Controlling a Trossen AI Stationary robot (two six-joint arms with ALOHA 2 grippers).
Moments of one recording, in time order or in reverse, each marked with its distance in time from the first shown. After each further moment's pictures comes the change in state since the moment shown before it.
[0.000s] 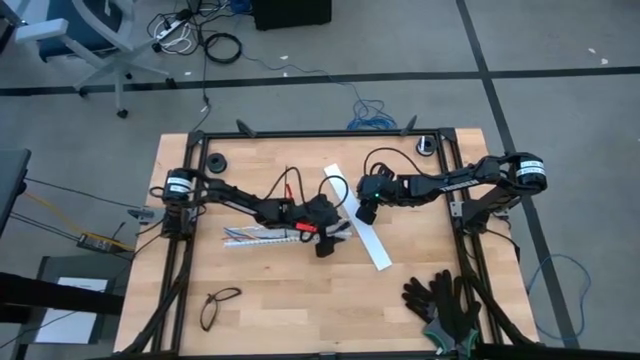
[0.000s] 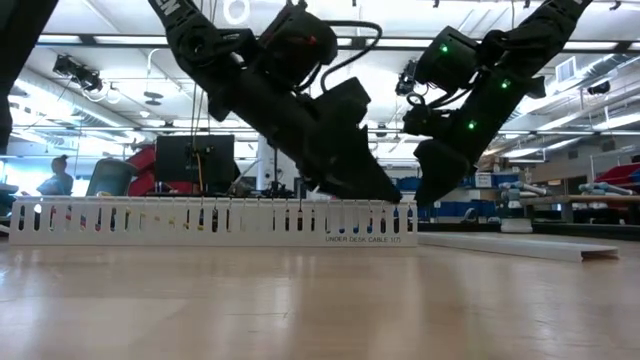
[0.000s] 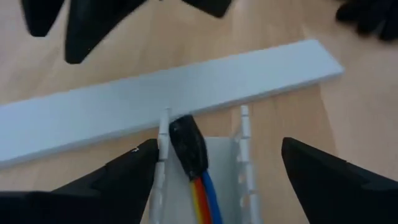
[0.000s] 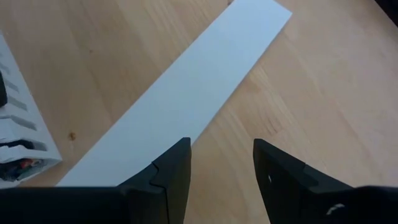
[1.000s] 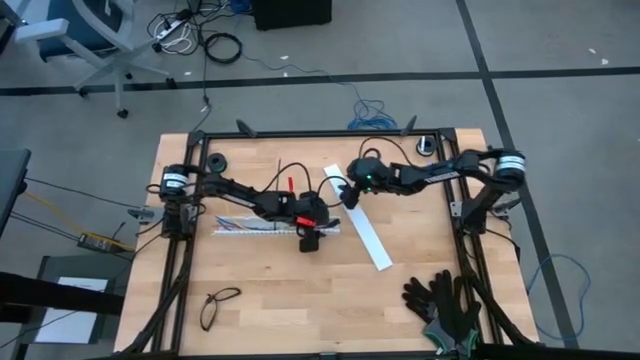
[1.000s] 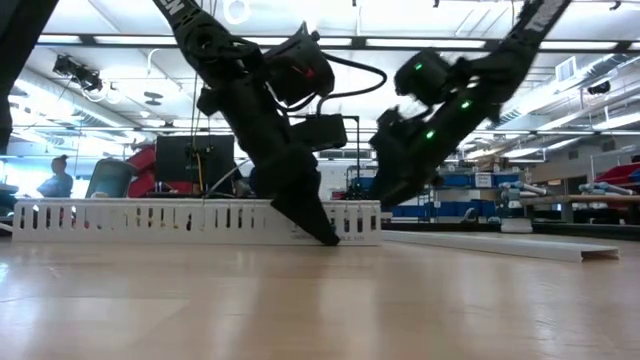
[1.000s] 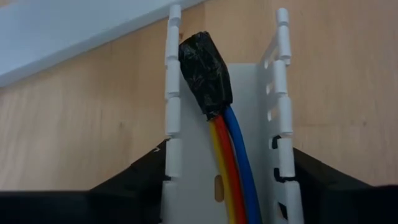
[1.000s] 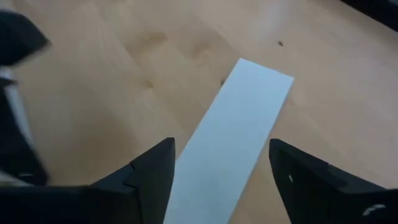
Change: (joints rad) left arm 0.062 -0.007 0.006 -0.386 0.019 0.176; right arm -0.144 0.162 0.065 0.304 -0.159 0.101
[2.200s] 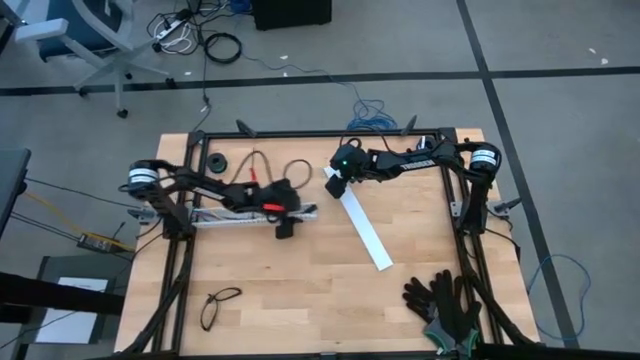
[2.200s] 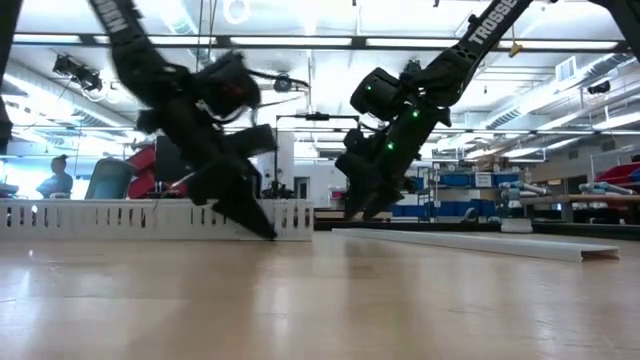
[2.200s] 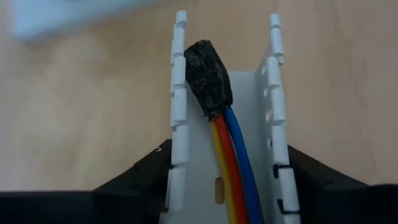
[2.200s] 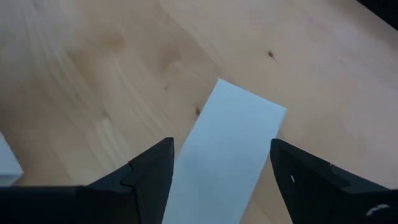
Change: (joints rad) left arm 0.138 -0.294 -0.428 0.323 0.044 0.063; right arm -0.071 0.213 0.317 -0.276 -0.016 -0.023
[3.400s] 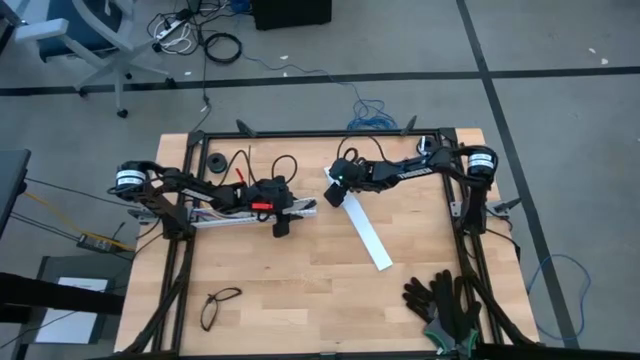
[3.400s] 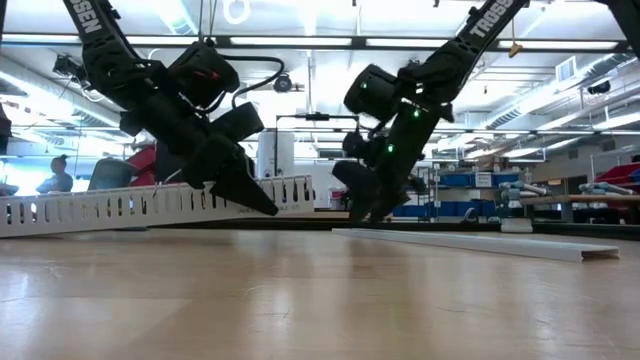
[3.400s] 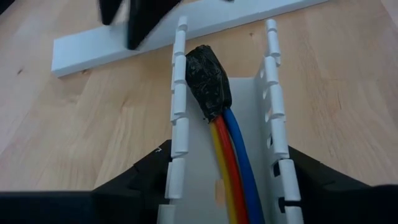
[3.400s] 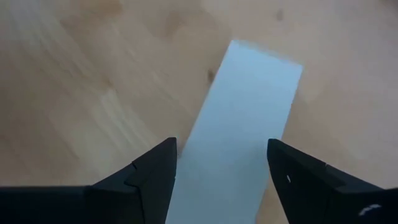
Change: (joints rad) left arm 0.011 -0.087 -0.114 0.201 0.018 -0.019; right arm 0.098 0.018 0.000 -0.071 0.138 0.115
